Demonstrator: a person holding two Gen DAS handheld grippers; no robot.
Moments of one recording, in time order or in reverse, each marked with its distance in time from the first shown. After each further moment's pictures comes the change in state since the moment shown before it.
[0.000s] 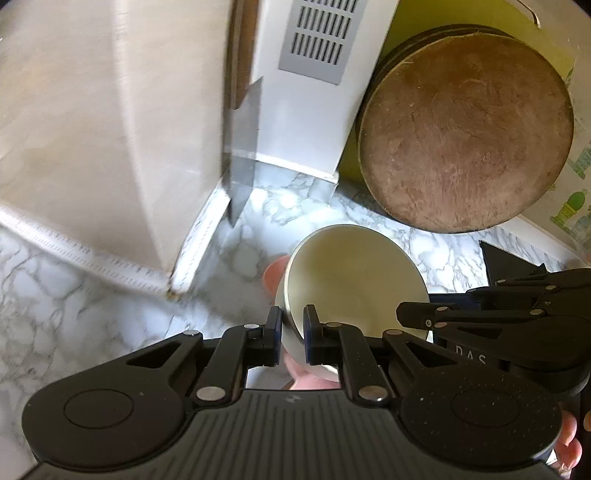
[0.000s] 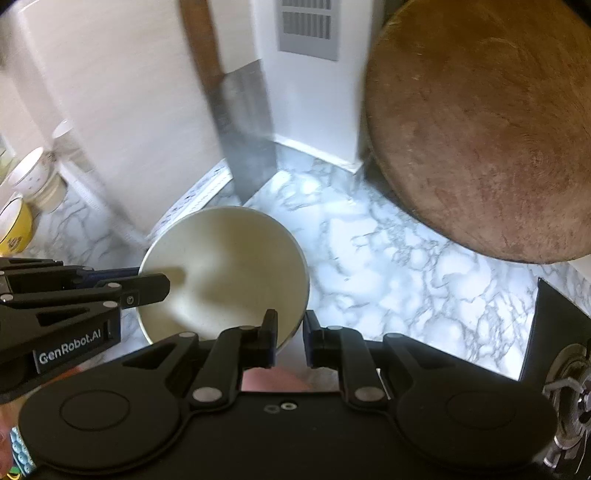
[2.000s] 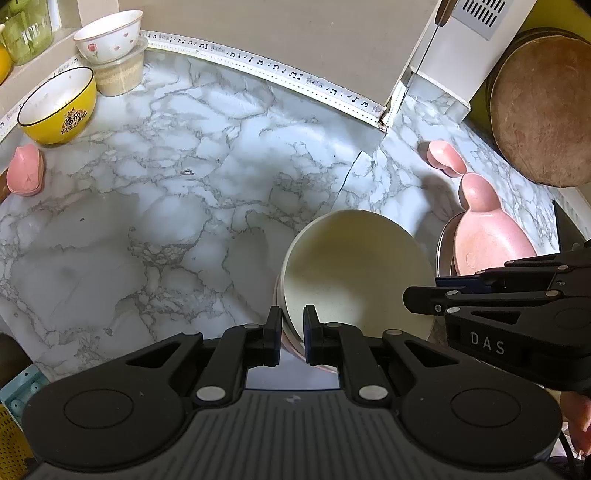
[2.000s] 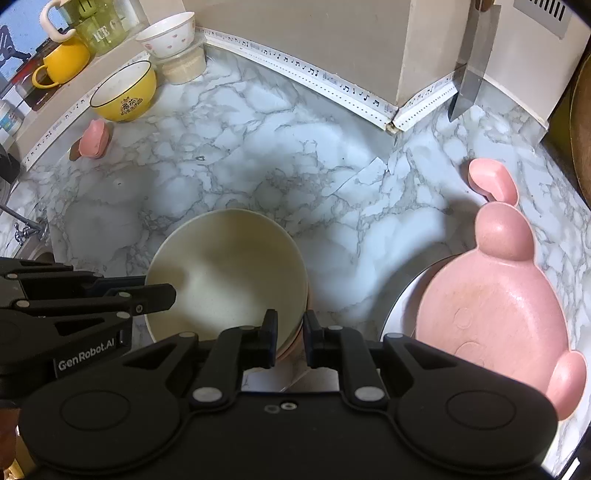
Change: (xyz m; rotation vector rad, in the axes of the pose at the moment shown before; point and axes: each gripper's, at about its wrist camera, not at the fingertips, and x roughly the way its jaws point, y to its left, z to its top) left arm -0.074 0.149 -0.150 -0.212 0.159 0.136; right arm 0.028 0.190 -0.082 -0.195 0.186 0.161
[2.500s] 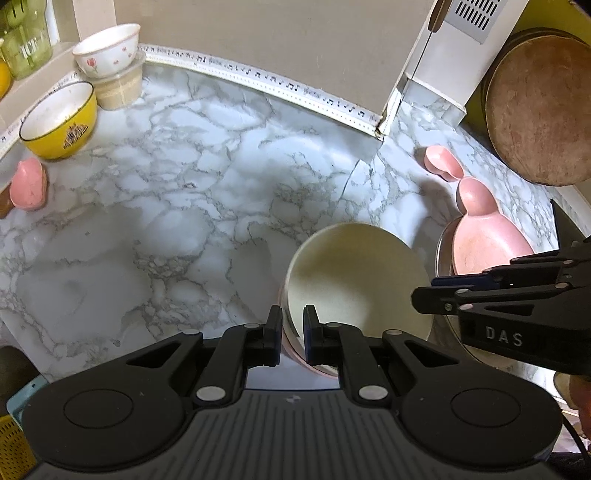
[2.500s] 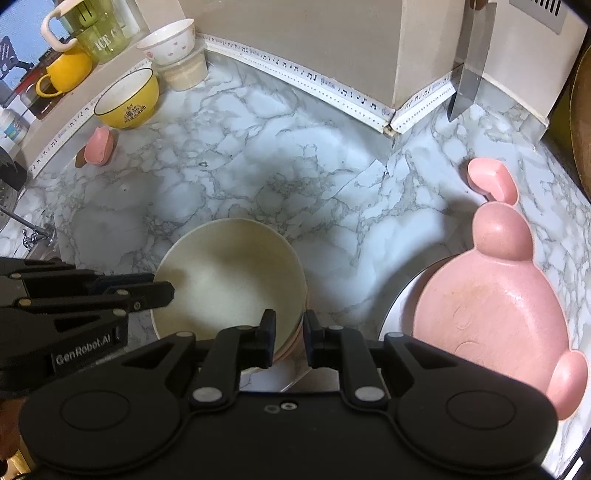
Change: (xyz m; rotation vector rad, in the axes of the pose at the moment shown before) left arm -0.007 0.000 0.003 0.031 -0.029 0.010; right arm -0.010 -0.007 0.001 0.005 -0.020 0.027
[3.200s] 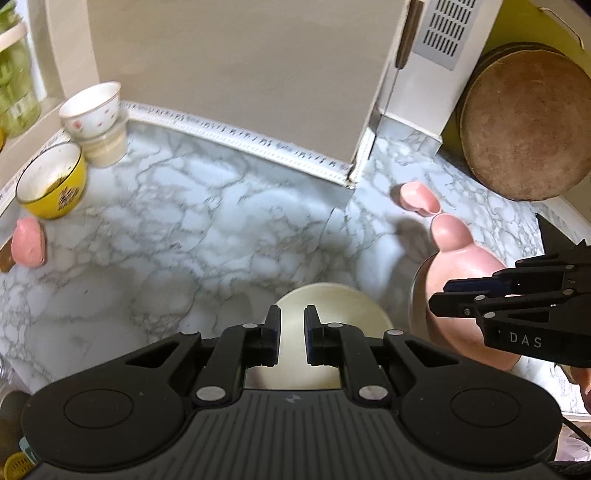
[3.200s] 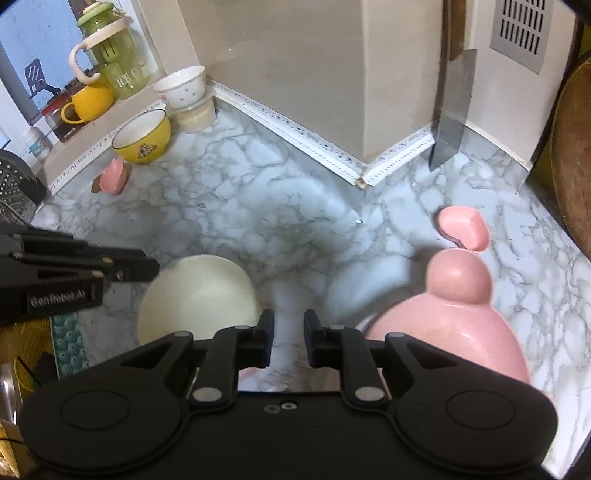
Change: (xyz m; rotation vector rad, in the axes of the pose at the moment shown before) left arm -0.023 -0.029 0.026 0.076 -0.109 -0.007; right arm -0.036 -0.046 -0.003 -0.053 -0.145 0.029
